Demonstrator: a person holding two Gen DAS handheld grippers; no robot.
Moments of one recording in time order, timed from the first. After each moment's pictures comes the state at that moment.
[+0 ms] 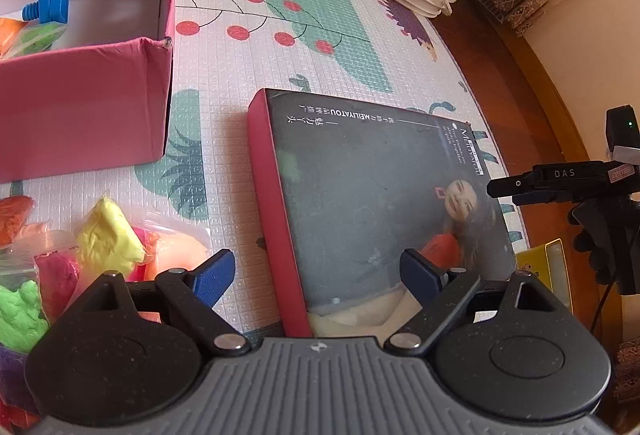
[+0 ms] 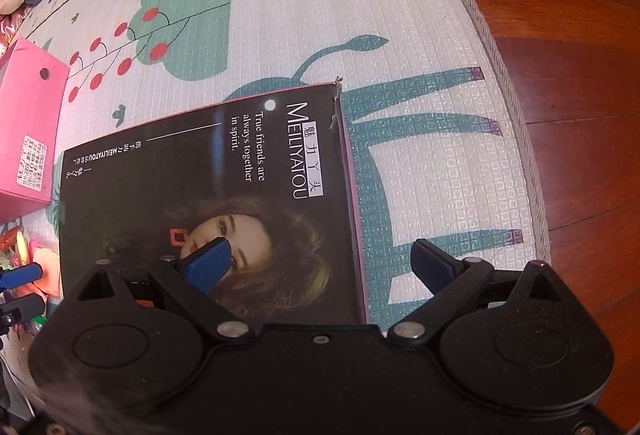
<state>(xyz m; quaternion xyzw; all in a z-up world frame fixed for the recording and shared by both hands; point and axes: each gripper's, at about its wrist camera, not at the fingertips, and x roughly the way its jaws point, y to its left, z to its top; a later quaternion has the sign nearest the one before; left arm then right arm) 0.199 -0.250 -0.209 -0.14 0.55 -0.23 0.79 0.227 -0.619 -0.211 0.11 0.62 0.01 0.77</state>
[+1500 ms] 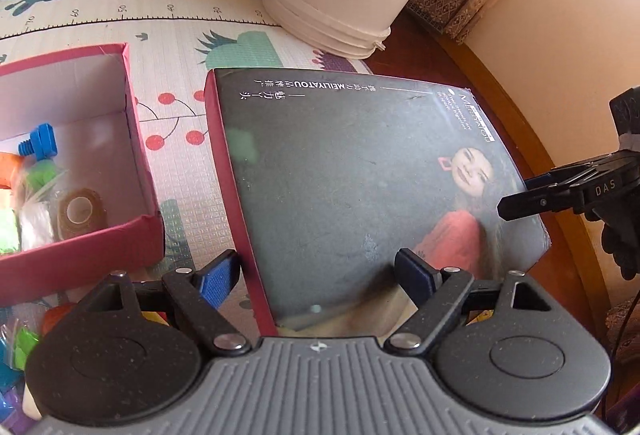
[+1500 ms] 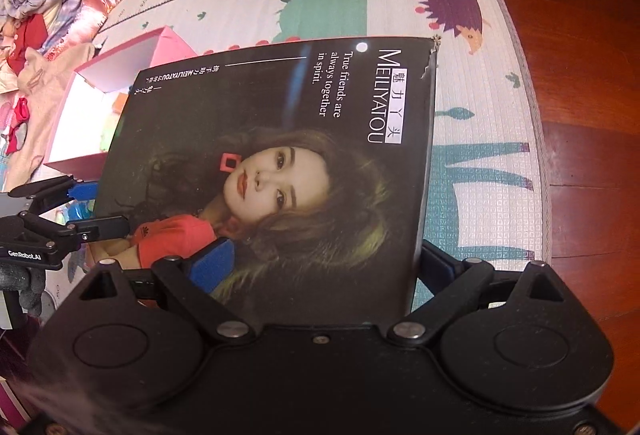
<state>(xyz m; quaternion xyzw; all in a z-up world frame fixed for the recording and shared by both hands) 0.208 -0.232 -0.096 -0.09 0.49 -0.30 0.81 0.196 -0.557 -0.071 0.07 0.59 0.12 0.80</state>
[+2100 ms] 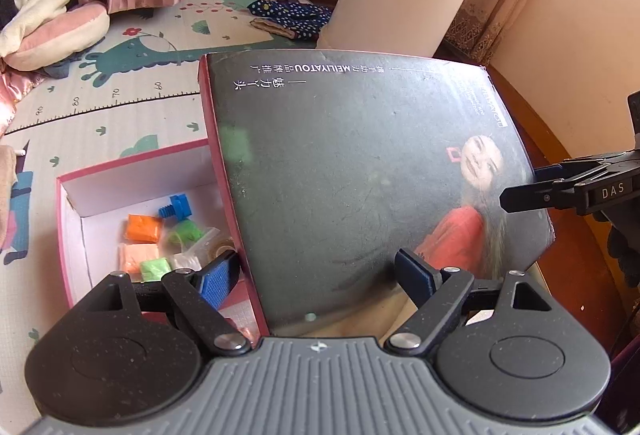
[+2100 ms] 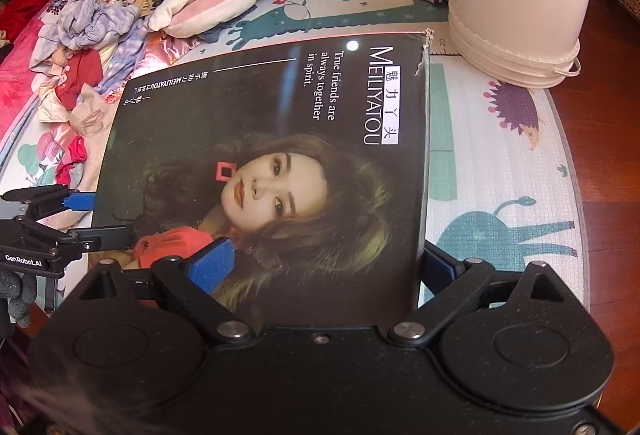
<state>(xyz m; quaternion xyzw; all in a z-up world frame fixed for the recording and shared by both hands) 0.202 -0.123 0.016 -0.03 0.46 -0.25 0.85 0.199 -0.440 0.015 0.07 0.50 0.14 0.85</state>
